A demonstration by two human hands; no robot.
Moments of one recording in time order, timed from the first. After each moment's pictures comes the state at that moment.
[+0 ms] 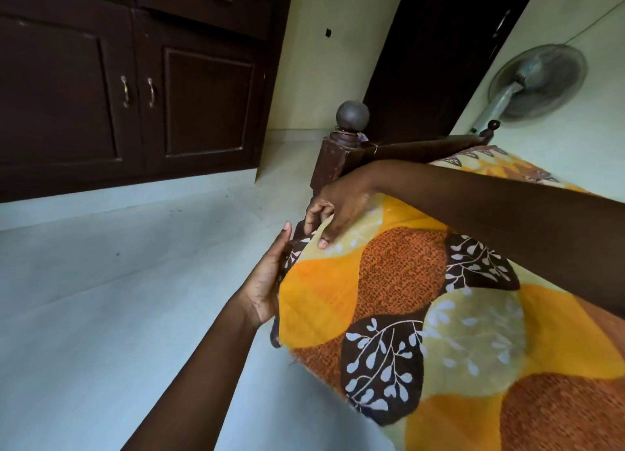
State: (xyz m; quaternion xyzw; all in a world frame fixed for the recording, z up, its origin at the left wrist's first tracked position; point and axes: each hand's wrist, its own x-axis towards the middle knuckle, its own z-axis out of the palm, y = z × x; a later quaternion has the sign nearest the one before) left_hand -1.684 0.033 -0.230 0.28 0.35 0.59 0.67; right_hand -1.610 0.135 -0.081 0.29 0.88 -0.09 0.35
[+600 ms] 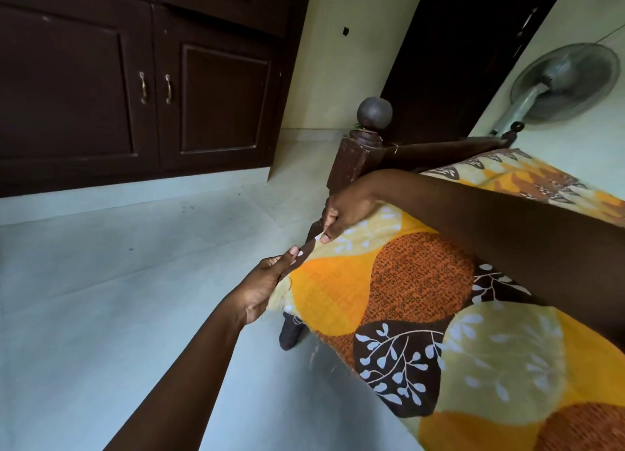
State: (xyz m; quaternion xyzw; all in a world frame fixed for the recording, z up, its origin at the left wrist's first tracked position) left_hand -1.714 0.047 -0.274 0.41 0.43 0.55 0.59; right_hand -1.626 0.166 -0.115 0.32 0.87 -0.06 0.38
